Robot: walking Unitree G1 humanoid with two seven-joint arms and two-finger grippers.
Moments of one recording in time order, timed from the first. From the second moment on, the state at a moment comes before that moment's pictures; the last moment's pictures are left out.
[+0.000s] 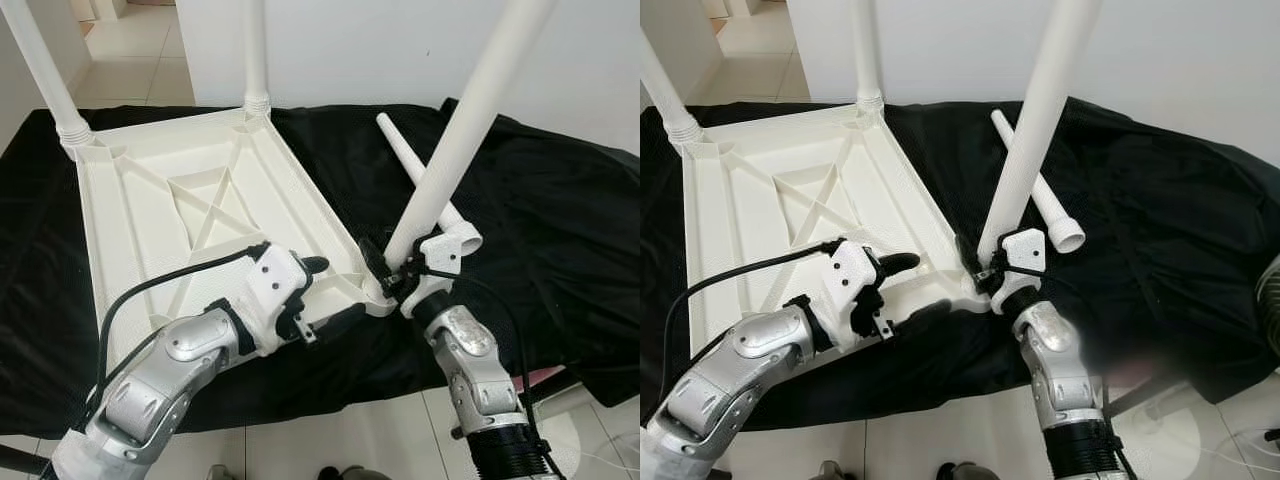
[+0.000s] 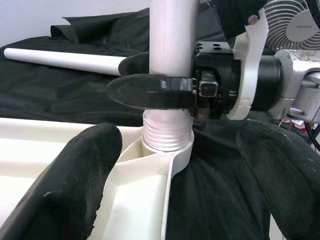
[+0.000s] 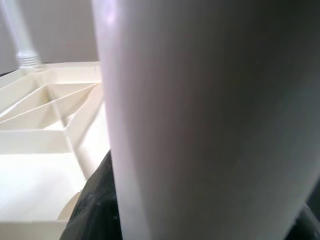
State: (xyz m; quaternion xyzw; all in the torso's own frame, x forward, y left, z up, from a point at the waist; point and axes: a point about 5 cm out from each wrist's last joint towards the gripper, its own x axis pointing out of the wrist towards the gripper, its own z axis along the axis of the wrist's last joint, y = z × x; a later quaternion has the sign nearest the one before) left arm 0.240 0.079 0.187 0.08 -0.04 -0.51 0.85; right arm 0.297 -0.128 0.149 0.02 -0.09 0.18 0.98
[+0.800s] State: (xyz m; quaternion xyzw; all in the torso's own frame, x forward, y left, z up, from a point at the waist) left arm 0.239 0.078 0.187 0.08 -0.04 -0.52 0.85; right arm 0.289 -0.118 0.150 0.05 -0.11 -0.01 0.99
